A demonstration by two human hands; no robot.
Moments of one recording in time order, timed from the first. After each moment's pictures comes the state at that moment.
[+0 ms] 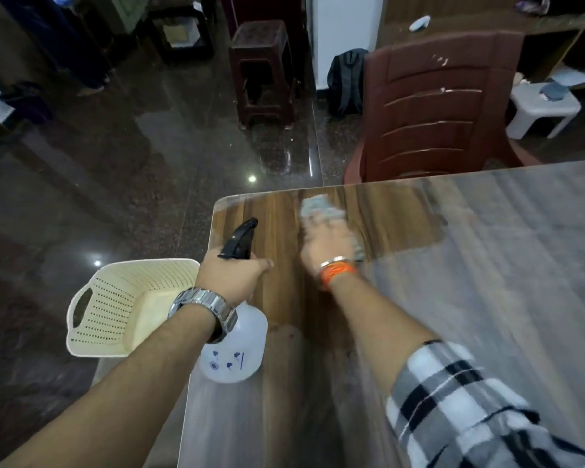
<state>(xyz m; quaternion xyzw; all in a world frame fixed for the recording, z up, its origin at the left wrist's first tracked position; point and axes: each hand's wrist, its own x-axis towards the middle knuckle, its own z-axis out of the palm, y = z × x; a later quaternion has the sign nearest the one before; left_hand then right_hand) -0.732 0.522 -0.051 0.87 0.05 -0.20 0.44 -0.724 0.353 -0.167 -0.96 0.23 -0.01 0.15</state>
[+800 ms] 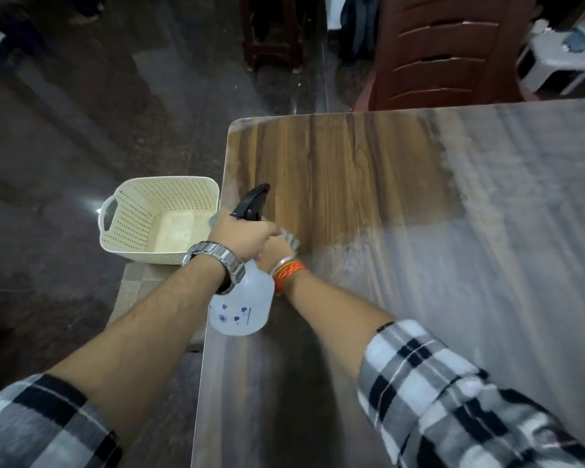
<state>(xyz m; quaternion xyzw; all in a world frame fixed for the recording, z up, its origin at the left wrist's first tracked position) -0.831 0.581 -0.047 0.88 0.05 -0.23 0.41 -0.846 0.516 -0.142 -0.99 -0.07 0.11 0.08</state>
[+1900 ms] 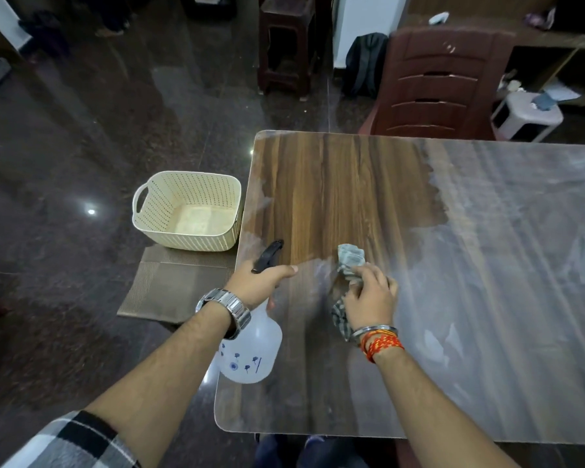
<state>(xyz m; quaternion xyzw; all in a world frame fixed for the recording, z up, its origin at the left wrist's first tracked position) -0.933 0.665 -0.054 0.81 0.03 -0.33 0.48 -1.028 0.479 -0.139 -0.89 0.32 -0.12 0.31</state>
